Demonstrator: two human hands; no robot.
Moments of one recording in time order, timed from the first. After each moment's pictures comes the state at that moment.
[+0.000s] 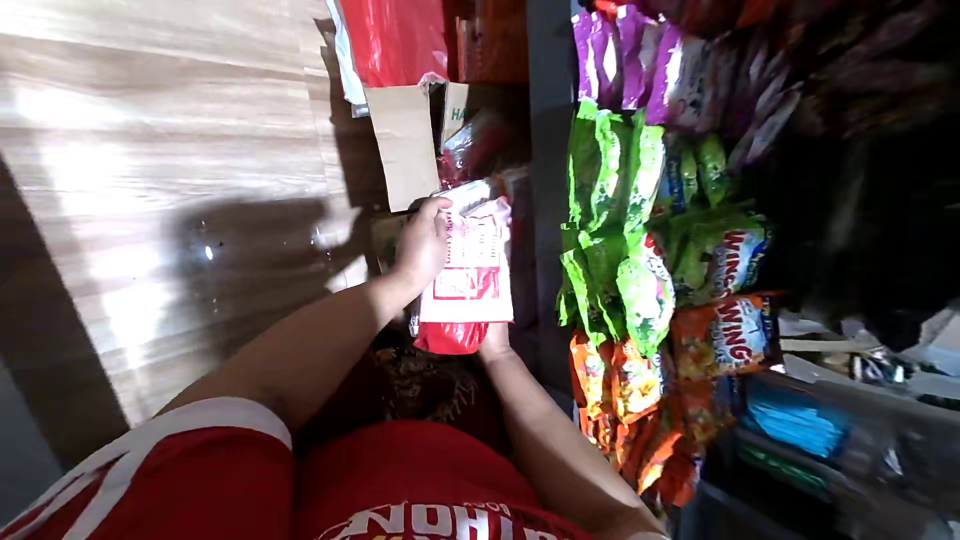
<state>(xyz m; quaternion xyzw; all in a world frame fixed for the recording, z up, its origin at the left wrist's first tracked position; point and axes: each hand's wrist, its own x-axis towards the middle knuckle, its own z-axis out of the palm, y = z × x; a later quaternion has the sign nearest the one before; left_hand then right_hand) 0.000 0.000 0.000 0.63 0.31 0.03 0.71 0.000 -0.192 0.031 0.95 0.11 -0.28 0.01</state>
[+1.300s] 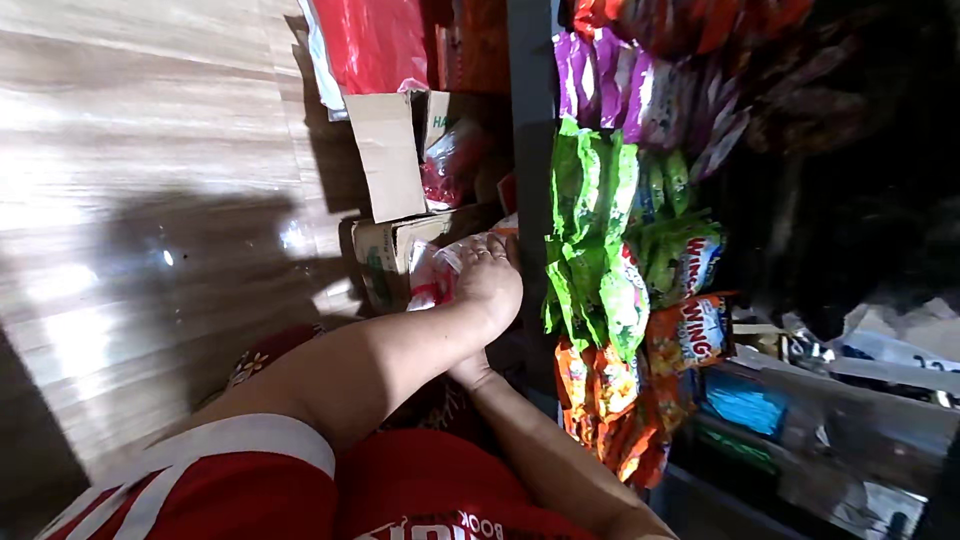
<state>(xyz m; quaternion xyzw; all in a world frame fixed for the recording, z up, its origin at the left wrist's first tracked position) 0.034 -0.045 0.094 0.85 0.05 -0.26 0.45 -0.009 -0.155 0.059 0.86 0.24 -0.39 0.24</state>
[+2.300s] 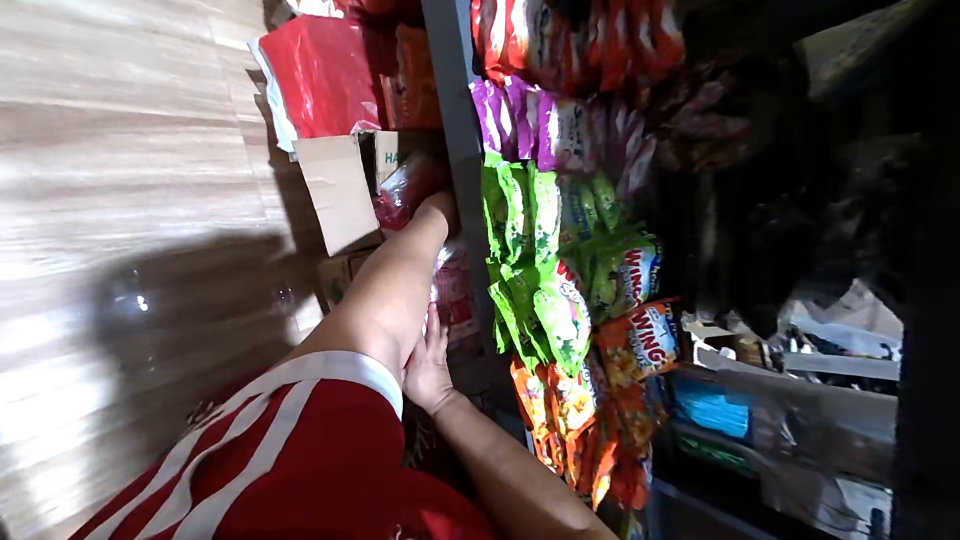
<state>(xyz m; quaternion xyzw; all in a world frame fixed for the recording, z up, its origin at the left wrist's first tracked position) 0.169 0.005 0.023 0.81 0.08 -0.17 0.56 -0.012 -0.198 0.007 0.94 0.34 -0.10 -0.03</state>
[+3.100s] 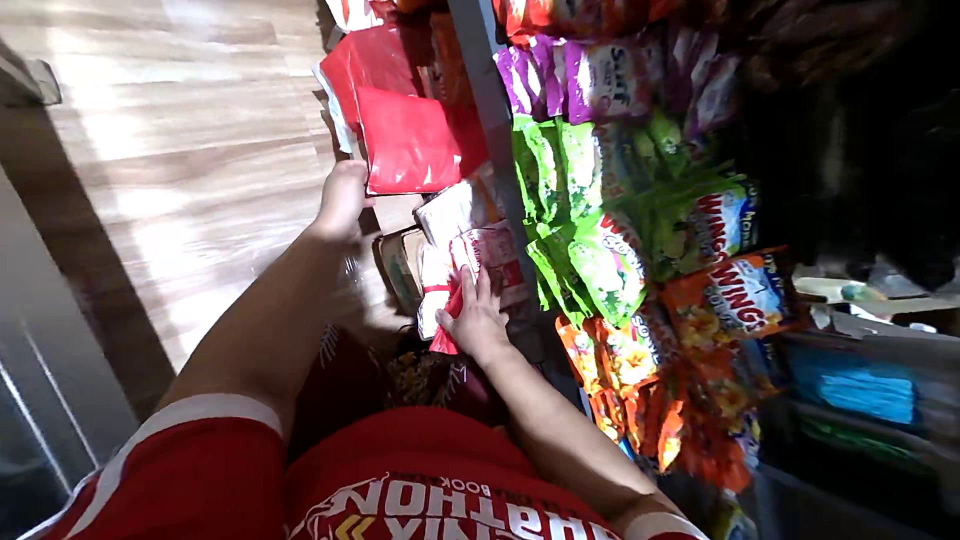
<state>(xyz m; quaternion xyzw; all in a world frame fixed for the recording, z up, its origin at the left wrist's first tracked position) 0.016 0.123 -0.015 0.50 0.40 0.04 0.77 0.000 -0.134 0.065 0.93 0.11 -0.33 0.10</state>
